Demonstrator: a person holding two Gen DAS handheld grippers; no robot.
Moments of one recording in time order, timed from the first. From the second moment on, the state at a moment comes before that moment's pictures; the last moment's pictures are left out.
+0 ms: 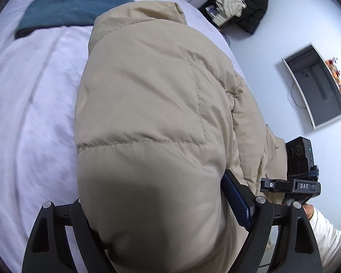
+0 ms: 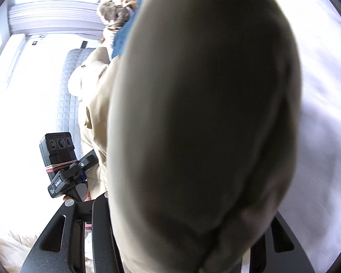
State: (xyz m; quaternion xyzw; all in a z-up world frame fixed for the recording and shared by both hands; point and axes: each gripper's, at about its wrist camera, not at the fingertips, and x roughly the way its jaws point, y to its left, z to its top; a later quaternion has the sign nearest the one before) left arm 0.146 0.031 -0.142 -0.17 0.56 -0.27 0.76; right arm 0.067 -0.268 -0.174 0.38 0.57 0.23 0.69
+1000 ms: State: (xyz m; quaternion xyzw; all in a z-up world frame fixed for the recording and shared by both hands) left arm 0.191 0.074 -0.213 -0.14 0.57 -0.14 0.80; right arm 0.135 -0.202 -0.130 0.20 0.53 0.09 0.82
